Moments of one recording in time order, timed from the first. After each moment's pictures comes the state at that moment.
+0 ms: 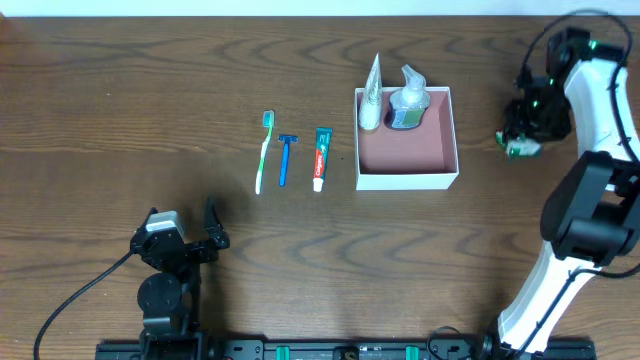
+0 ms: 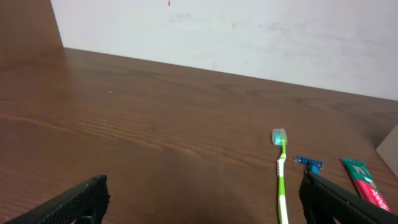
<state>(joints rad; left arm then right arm) 0.03 0.06 0.03 -0.12 -0.09 -0.15 -0.20 2.16 1.93 -1.34 -0.03 -0.17</state>
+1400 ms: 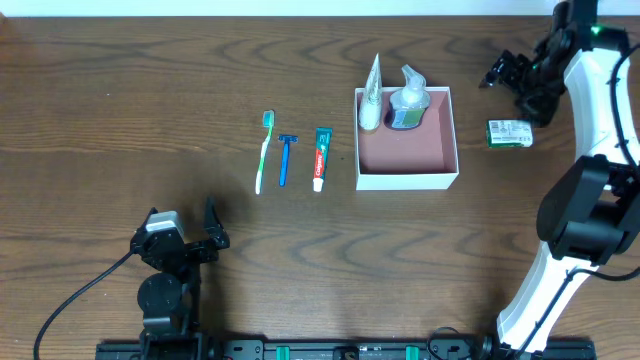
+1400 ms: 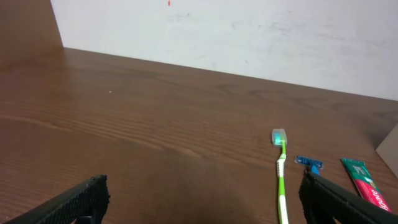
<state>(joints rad) 0.03 0.06 0.03 -0.12 -0.09 -0.15 -0.18 2.16 1.96 -1.15 -0.23 0.64</state>
